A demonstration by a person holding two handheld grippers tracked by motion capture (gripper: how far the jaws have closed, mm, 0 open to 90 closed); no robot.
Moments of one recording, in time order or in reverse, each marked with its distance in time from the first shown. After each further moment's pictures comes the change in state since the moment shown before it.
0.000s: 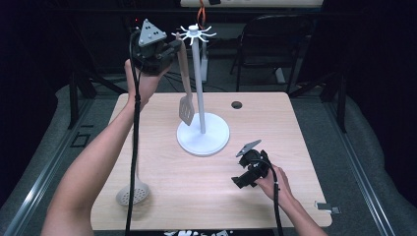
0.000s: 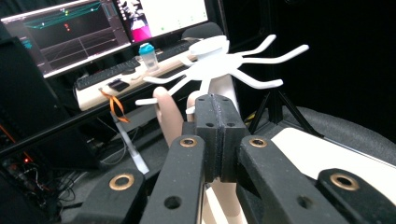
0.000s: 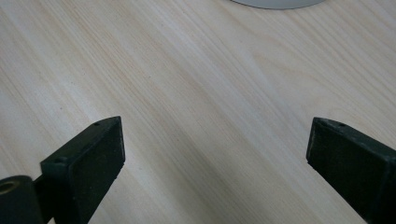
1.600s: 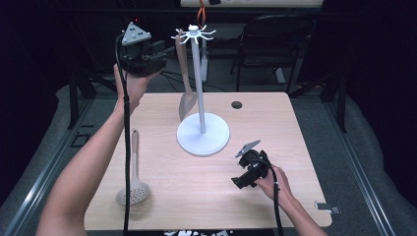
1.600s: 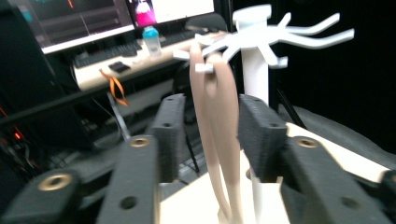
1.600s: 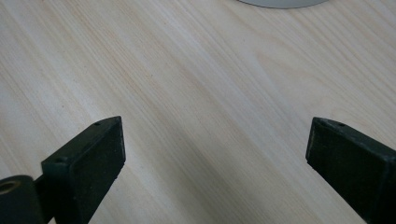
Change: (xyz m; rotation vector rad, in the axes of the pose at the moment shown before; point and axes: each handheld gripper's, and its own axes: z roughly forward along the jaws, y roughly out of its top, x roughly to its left) left arm 0.022 -0.018 -0.012 0.043 -0.009 -0.101; right arm 0.001 0.000 0.000 0.012 0.004 -0.007
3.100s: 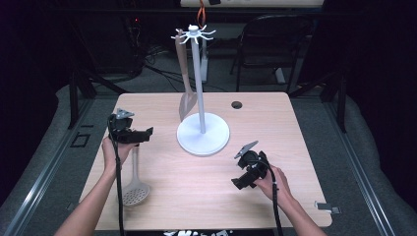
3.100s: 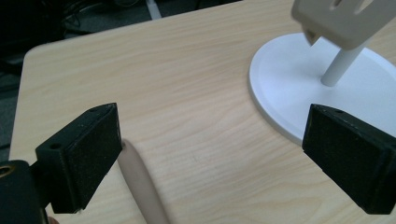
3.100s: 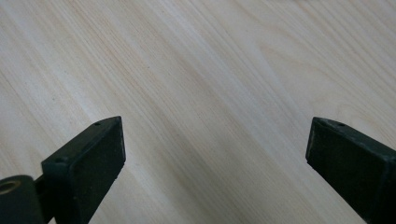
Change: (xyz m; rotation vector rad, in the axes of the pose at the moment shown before) left arm 0.030 -0.233 -0.010 0.413 0.147 -0.229; right arm 0.000 -0.001 0.007 0.026 -0.006 -0.012
